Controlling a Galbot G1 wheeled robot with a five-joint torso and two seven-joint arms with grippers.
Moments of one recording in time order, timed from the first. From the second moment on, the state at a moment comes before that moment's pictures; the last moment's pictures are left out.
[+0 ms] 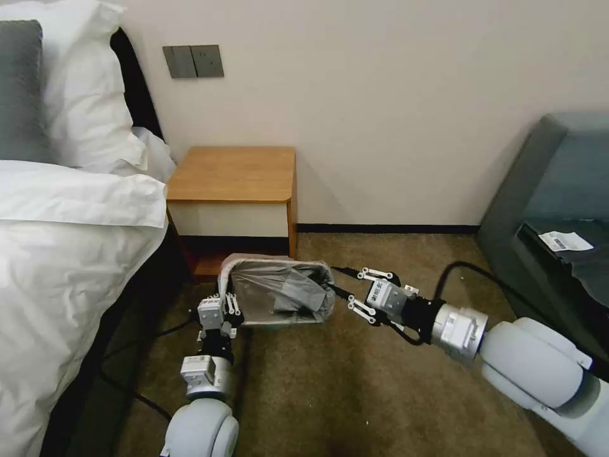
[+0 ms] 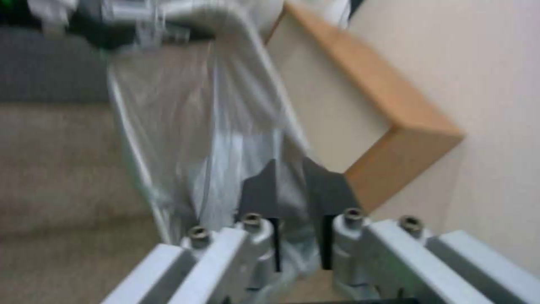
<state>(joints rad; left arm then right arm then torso) 1.54 -1.41 -0.34 -2.07 -0.05 -0.06 -0.30 -1.01 0.54 0.00 2.25 0.26 -0.25 -0.22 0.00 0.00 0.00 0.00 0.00</state>
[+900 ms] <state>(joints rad) 1.54 -1.42 -0.33 -2.05 -0.02 -0.08 -0.29 -0.43 0.89 -0.64 1.81 0.23 -0.36 -0.19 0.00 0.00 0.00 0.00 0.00</state>
